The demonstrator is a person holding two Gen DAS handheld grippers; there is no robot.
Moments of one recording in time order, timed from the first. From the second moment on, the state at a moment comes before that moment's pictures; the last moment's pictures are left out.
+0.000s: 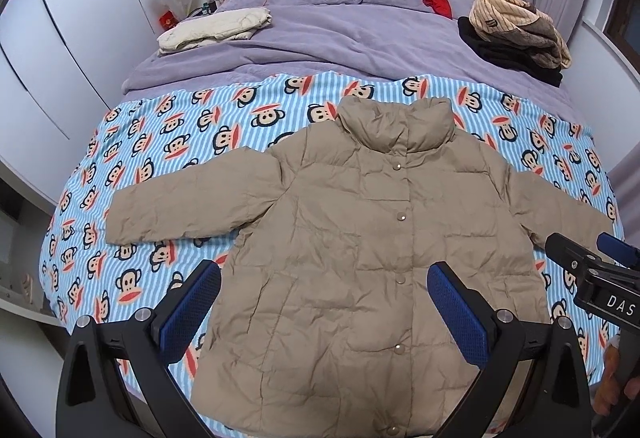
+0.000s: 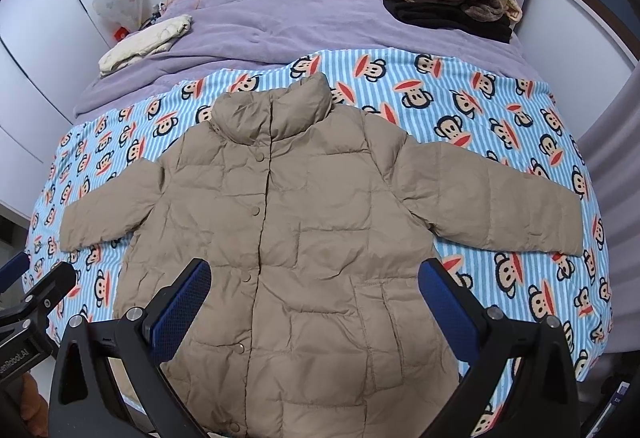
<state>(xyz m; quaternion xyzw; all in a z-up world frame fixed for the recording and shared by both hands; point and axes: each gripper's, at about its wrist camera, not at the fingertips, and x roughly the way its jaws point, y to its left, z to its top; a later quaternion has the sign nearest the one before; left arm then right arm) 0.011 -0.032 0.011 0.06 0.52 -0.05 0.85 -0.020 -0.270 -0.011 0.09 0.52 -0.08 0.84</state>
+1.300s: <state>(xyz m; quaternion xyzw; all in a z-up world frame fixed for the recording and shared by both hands) 0.001 -0.028 0.010 0.05 0.52 -0.04 0.85 -0.024 -0.274 -0.007 0.08 0.53 -0.08 0.84</state>
